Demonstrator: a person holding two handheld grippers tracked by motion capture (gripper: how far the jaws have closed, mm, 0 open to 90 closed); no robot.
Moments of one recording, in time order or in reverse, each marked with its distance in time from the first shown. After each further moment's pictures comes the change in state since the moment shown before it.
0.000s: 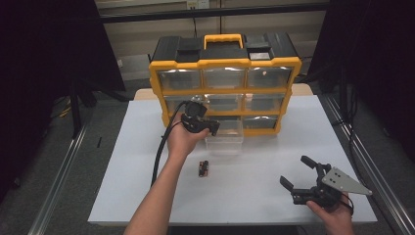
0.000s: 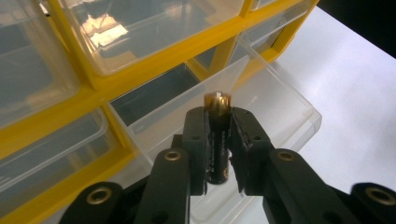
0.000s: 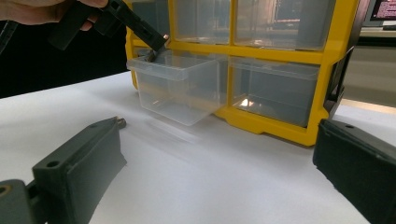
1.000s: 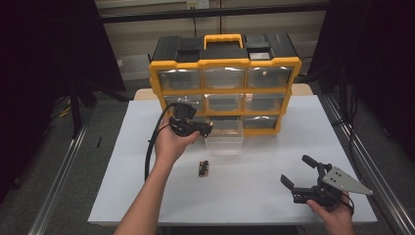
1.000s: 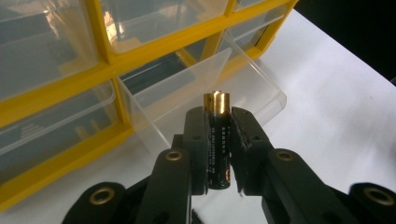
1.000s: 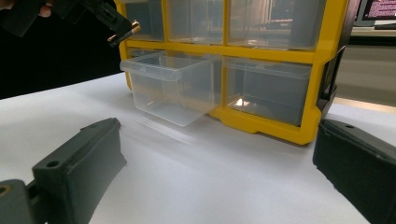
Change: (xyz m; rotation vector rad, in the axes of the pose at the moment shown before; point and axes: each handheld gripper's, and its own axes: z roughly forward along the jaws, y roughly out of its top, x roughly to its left) left arm -0.006 -0.007 -0.038 -0.019 -0.009 -0.046; right arm -0.002 0.000 0.000 -0.003 -0.018 0.007
